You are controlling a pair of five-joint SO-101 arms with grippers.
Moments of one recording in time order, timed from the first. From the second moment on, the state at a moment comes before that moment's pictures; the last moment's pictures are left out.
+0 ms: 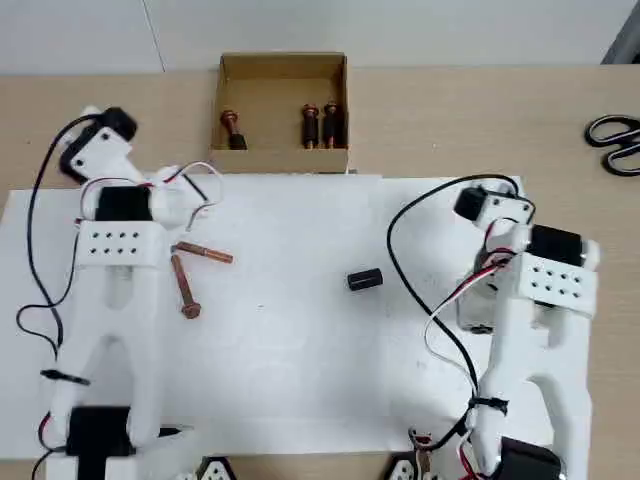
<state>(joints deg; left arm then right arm) -4.7 -10.2 15.9 72.8 50.1 12.9 -22.8 29.7 90.8 14.7</state>
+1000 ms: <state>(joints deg) -7.1 4.6 15.8 62.6 52.4 20.0 -22.8 29.7 92.0 16.2</state>
